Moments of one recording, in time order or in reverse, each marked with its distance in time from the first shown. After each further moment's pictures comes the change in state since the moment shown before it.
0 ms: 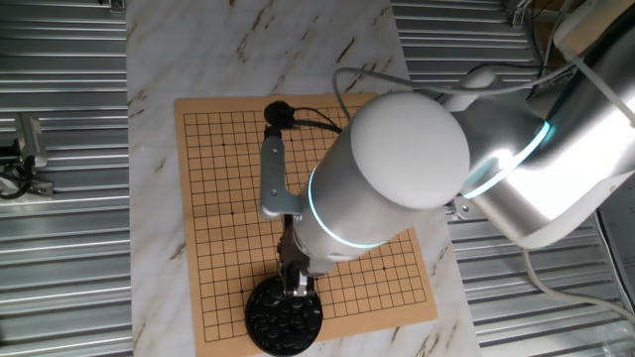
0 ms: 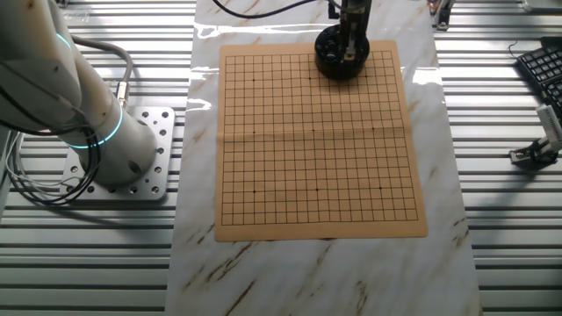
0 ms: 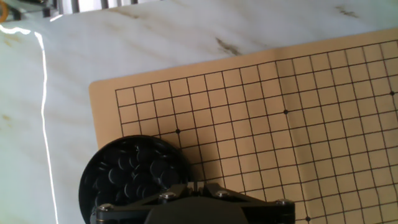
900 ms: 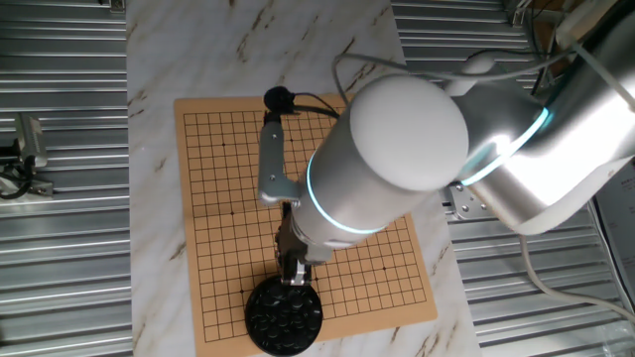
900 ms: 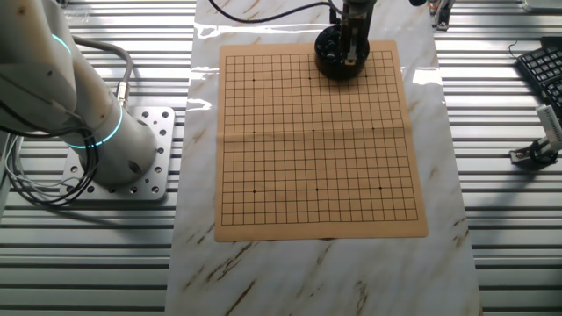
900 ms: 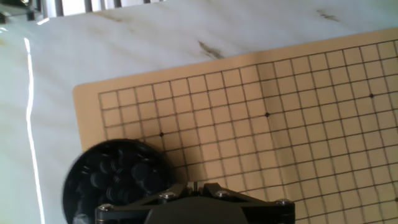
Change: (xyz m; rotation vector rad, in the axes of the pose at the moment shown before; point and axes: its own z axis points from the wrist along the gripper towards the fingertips) arm -0.006 -0.015 -0.004 0.008 -0.009 0.014
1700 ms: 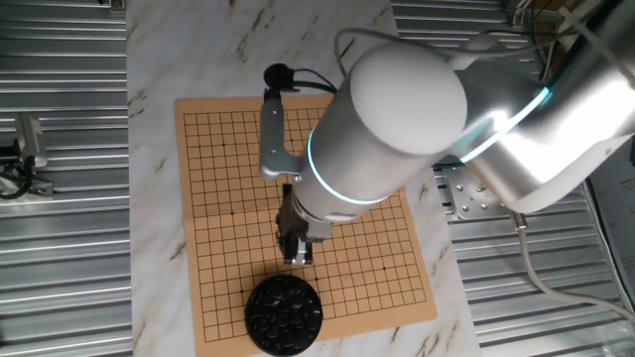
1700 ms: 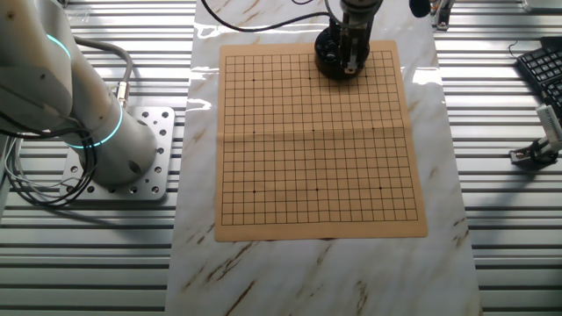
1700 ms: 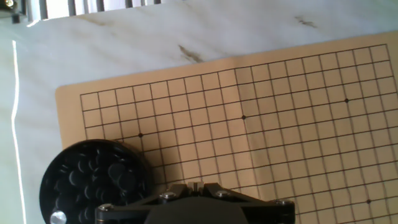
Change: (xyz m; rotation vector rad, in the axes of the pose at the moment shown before) arm 0.000 -0.024 -0.005 -0.002 -0.001 -0.012
